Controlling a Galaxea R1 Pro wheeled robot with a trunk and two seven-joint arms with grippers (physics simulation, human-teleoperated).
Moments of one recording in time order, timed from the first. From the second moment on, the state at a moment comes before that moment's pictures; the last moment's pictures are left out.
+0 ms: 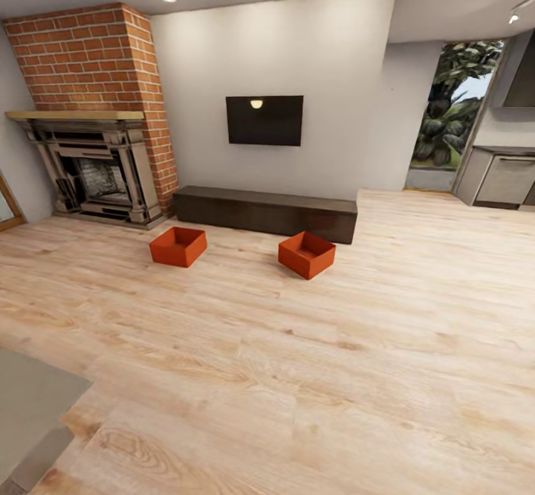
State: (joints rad) left arm 0.00 -0.07 0.02 -0.10 0.15 -0.12 -0.02; right arm -0.23 0.03 0.61 0.03 -0.42 -0.09 -0.05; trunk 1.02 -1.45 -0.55
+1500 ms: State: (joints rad) left arm 0.00 -0.07 0.01 -0.11 0.15 -0.11 -0.02; right arm -0.23 0.03 0.61 0.03 -0.42 -0.09 -0.05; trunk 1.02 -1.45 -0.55
